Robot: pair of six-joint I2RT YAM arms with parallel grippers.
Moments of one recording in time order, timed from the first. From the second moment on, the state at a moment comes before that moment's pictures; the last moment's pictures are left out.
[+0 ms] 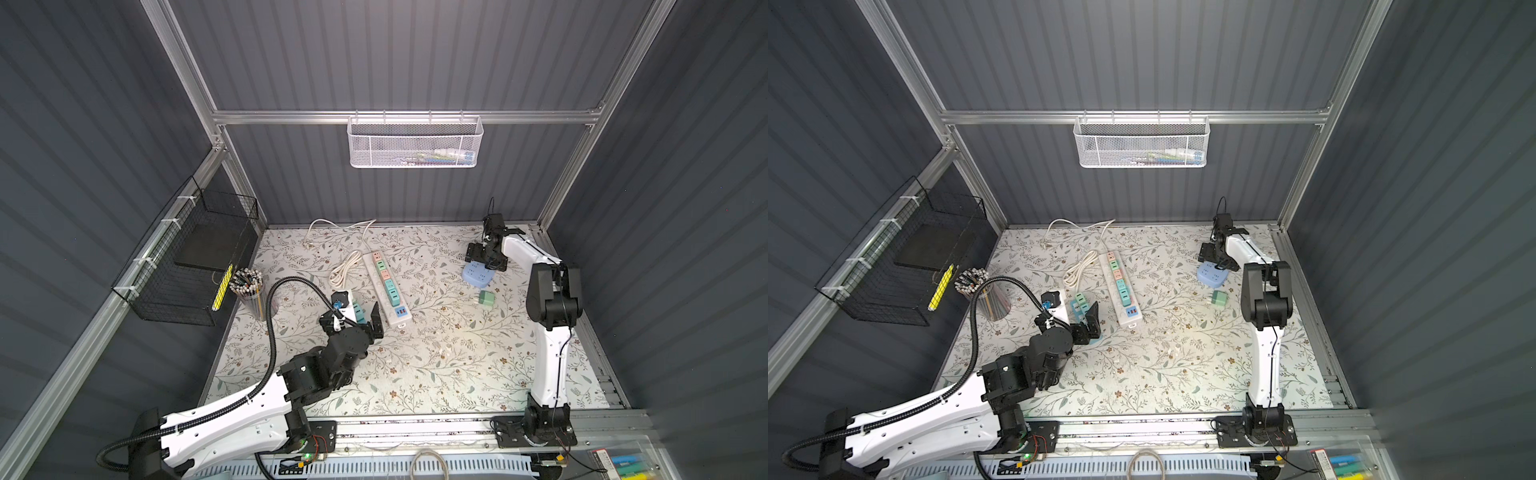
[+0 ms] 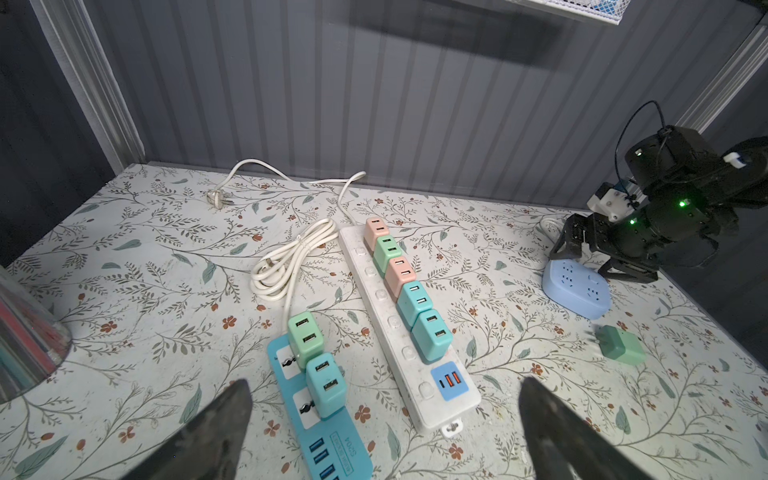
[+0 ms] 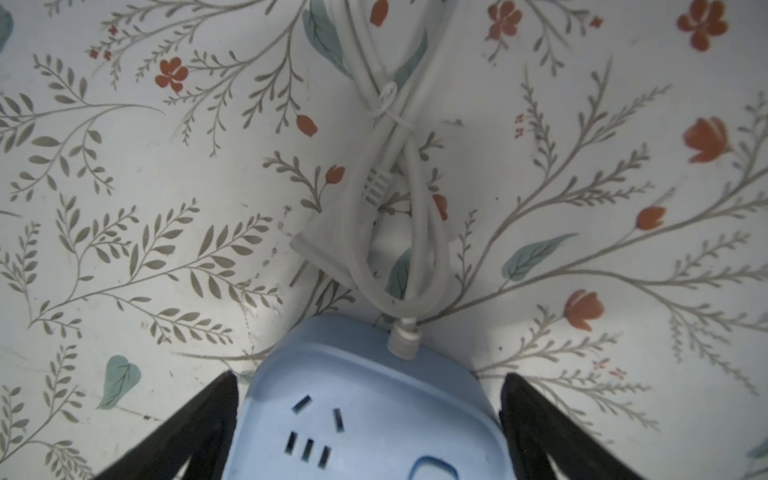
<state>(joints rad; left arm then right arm) -1.11 0.82 0.61 -0.18 -0.89 -0.51 0.09 2.25 1.82 -0.71 0.05 0.35</state>
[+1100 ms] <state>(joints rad) -1.11 0.70 0.59 -0.23 -0.90 -0.56 0.44 1.85 1.18 -0.43 -0.04 0.73</state>
